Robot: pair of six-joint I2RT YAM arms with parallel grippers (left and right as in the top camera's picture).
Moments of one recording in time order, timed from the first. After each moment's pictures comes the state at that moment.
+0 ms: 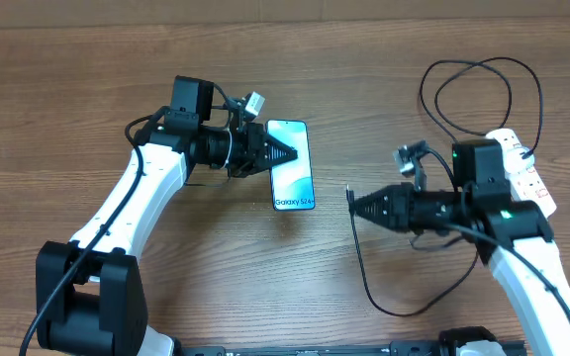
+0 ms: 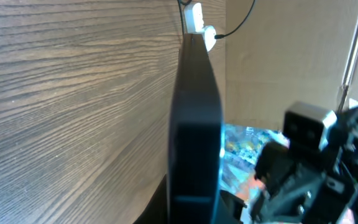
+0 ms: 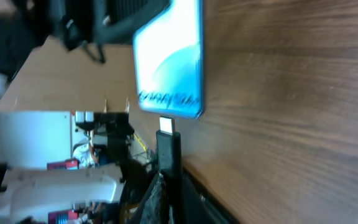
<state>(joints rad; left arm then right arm) -0.21 1.70 1.21 -0.57 1.06 -0.47 0.11 1.12 0.87 -0.78 -1.03 0.36</state>
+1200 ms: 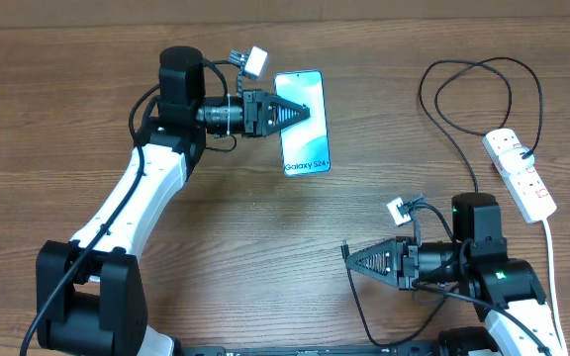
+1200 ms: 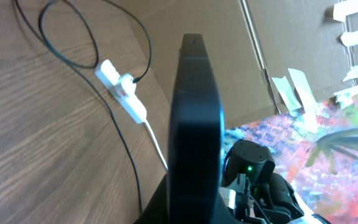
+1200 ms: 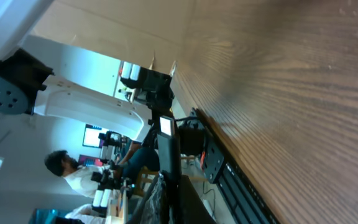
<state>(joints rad) -0.21 1.70 1.20 0.10 1.26 -0.73 0.11 0.86 0.53 -0.63 -1.32 0.24</state>
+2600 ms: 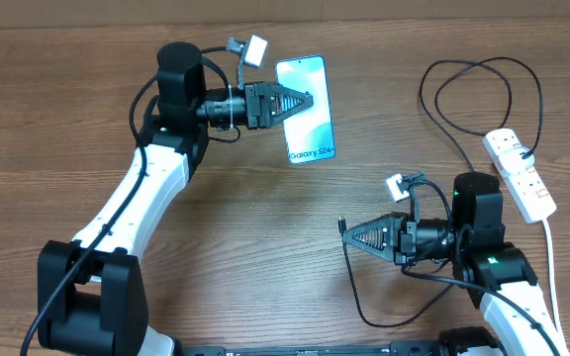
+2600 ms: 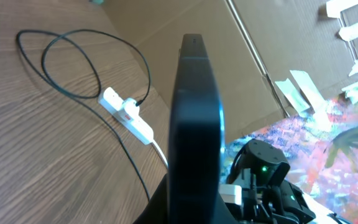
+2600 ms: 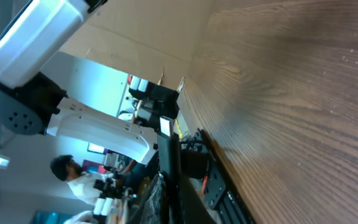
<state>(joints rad) -0.22 1.70 1.20 0.26 1.21 -0.76 0.11 0.97 0.53 -0.27 -1.34 0.46</state>
